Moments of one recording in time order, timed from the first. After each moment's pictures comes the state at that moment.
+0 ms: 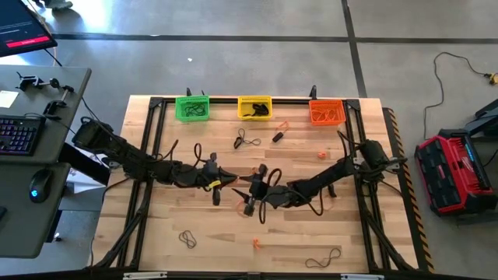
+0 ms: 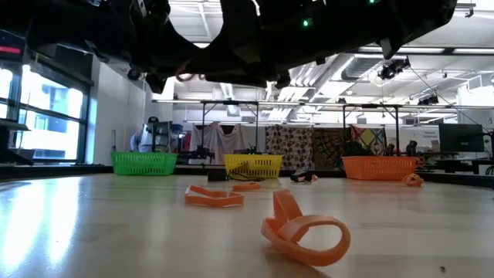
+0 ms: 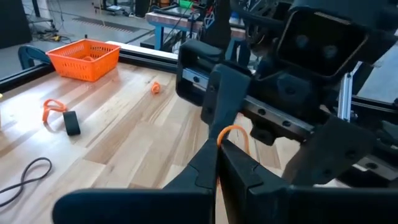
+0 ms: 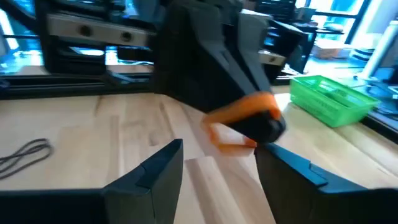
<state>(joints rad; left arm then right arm) -0.30 1.42 0.47 0.76 -0.42 -0.24 0.34 1.98 1.04 0.72 0.65 0.04</state>
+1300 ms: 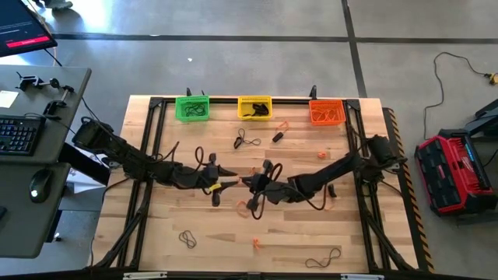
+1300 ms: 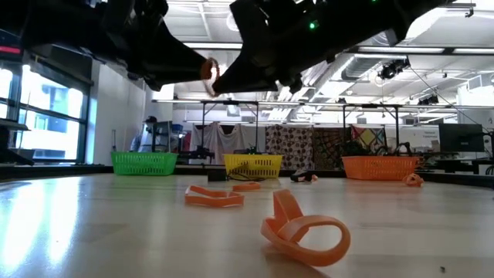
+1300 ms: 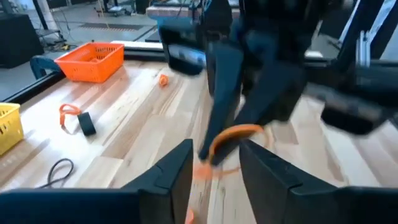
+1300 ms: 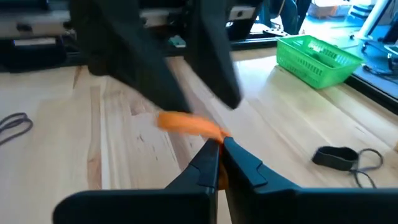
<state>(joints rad) -0.32 1.42 0.47 0.70 -0.46 -0.13 0.31 1.88 1.04 0.42 0.64 0.20</state>
